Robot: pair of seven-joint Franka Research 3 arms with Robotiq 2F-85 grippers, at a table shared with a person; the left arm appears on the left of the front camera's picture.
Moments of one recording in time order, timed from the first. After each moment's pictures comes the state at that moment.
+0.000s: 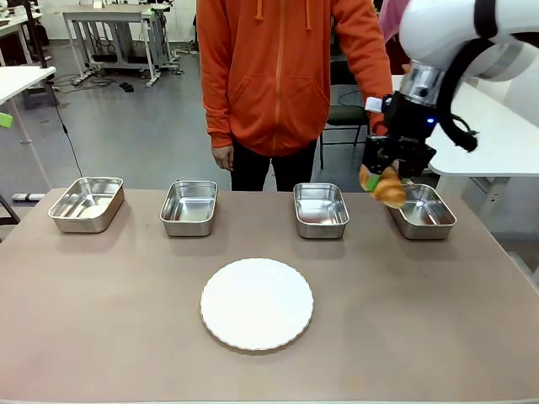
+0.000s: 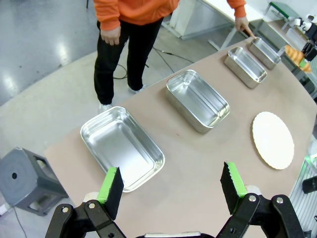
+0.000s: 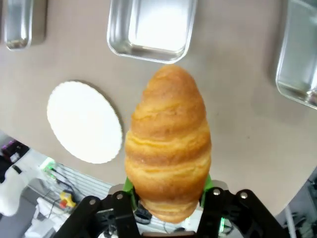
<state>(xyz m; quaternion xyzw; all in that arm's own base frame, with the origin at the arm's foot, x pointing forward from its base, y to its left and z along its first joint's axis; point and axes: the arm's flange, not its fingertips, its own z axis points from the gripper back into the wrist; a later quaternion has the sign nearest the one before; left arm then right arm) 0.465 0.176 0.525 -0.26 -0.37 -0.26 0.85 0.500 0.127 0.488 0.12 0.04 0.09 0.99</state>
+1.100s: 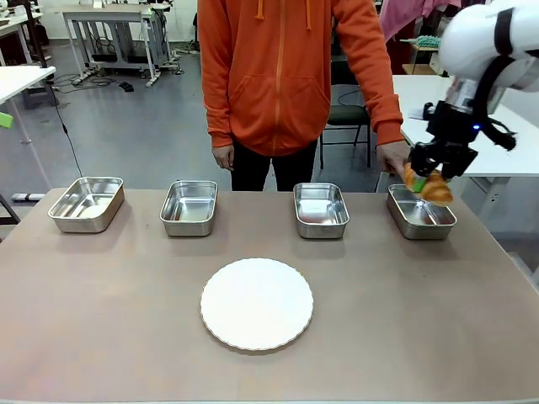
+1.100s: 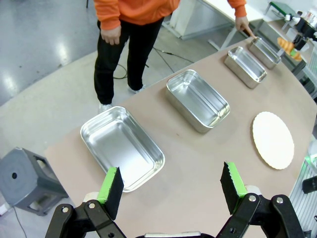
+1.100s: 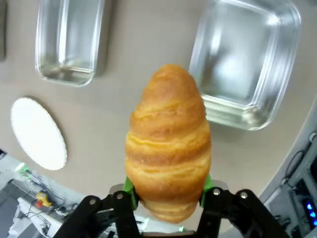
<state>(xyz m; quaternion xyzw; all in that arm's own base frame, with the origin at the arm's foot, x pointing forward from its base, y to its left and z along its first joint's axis) 0.465 0.176 0.525 -0.26 -0.37 -0.26 0.85 0.557 0.007 0.453 0.09 0.03 0.10 0.99</state>
